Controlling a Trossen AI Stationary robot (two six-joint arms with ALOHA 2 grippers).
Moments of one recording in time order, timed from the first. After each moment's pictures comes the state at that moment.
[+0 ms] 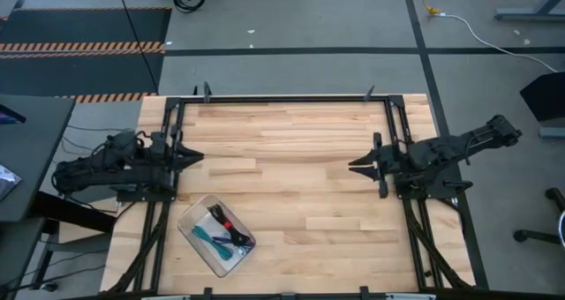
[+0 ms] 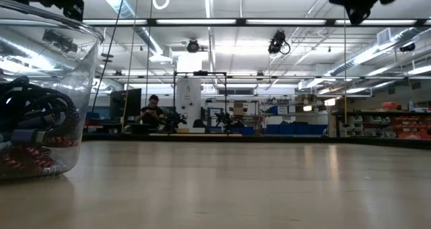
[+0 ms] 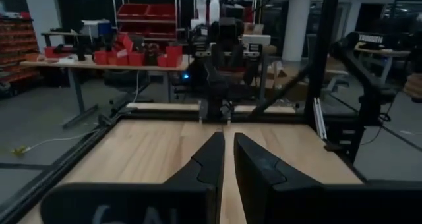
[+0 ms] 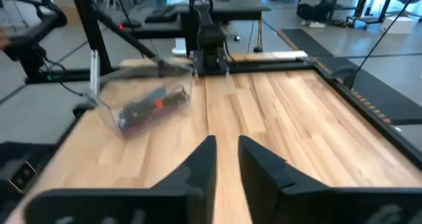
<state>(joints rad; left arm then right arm) 0.08 0.12 0.43 -0.26 0.04 -0.02 0.34 0.55 0.54 -0.24 0.37 0.13</state>
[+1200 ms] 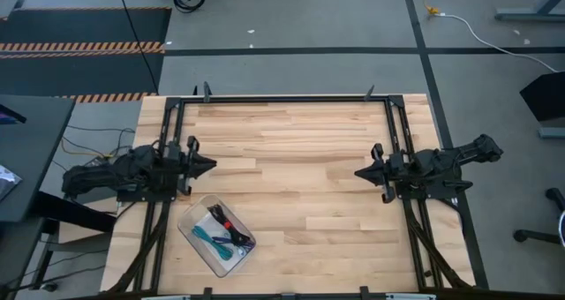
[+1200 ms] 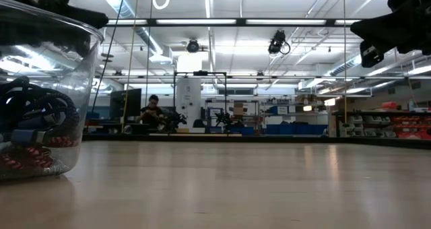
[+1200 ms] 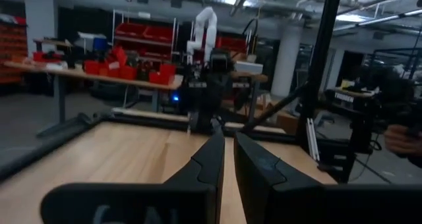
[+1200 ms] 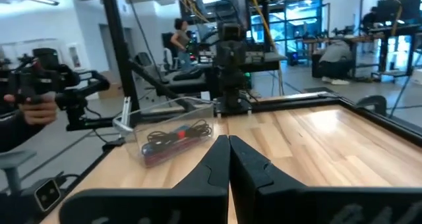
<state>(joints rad) 0.08 0.00 0.05 0.14 0.05 -0.14 0.30 0.03 0.01 0.11 0.25 0.10</state>
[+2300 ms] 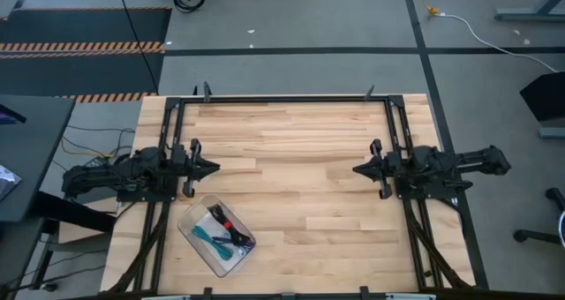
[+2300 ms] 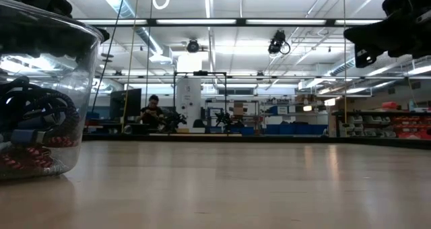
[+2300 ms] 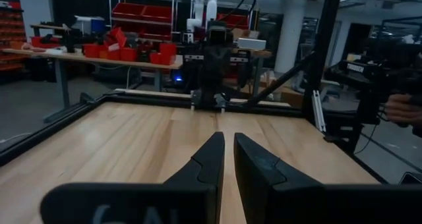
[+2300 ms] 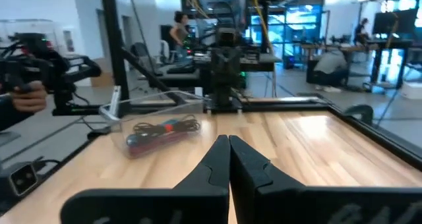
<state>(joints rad) 0.08 0.00 0.01 0.09 0.06 -0.10 0.10 0.03 0.01 0.10 0.06 0.02</state>
